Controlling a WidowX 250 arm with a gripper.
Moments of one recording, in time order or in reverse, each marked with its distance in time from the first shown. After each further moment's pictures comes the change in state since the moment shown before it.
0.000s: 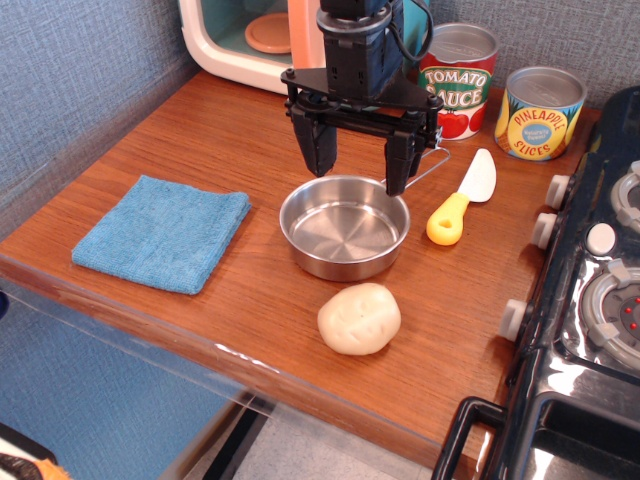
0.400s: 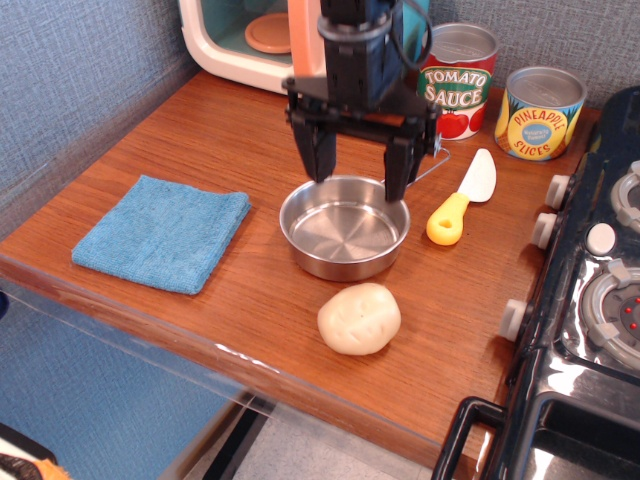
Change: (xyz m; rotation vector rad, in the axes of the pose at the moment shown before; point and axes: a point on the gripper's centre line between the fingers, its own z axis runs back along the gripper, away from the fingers) arm -0.003 0.001 -0.009 -0.001 0.029 0.005
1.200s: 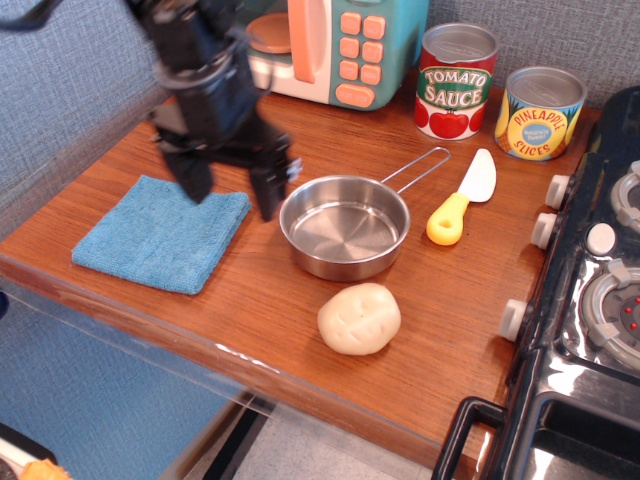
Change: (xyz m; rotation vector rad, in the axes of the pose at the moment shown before) arm -0.046 0.088 -0.004 0.056 -0.157 0.067
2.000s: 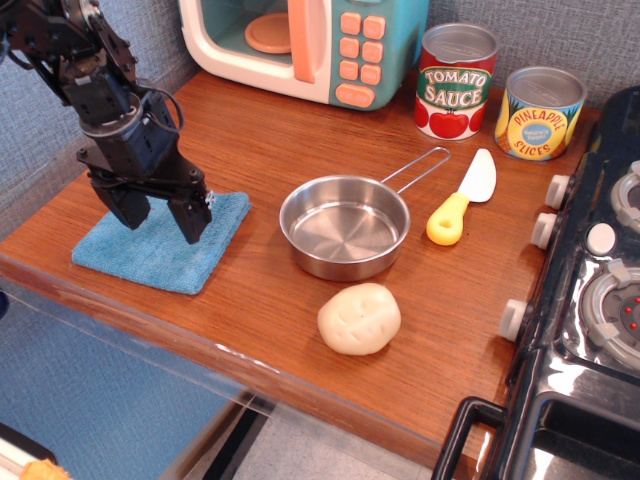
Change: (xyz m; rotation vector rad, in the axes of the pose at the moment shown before) arm -0.009 0.058 -0.042 -0.010 0.014 0.001
